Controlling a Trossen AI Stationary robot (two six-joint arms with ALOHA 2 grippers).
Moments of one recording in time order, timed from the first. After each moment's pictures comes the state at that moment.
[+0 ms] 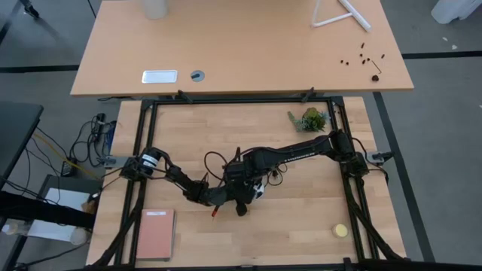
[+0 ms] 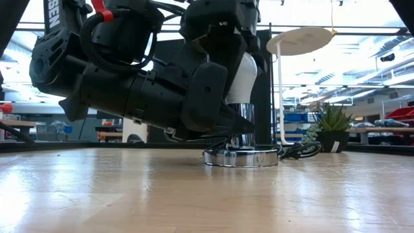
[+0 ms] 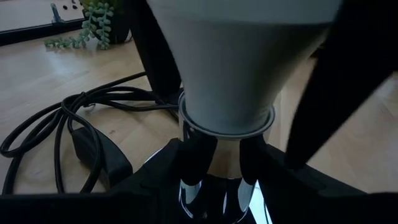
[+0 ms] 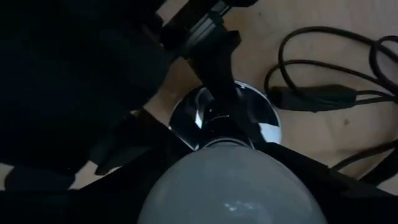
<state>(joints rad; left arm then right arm) -0.33 2.15 0.84 1.07 -0.65 -0.27 0.15 2.13 1.86 -1.14 -0.04 0.61</state>
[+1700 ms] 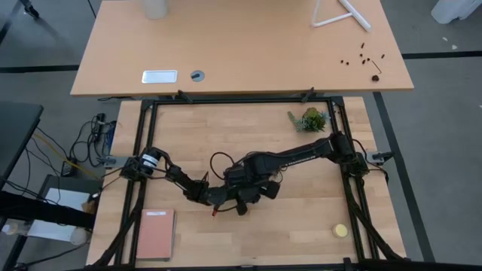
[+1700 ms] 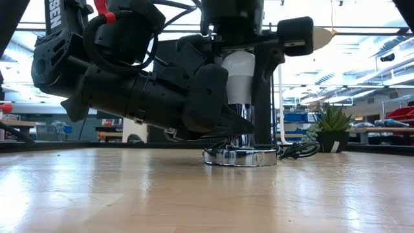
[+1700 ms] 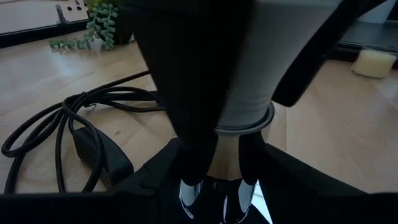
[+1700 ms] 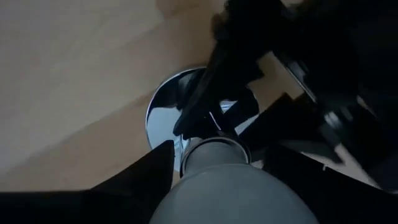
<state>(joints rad) -0.33 2.15 0.84 1.07 -0.65 -0.27 0.18 2.14 1.87 -1.18 0.00 -0.86</state>
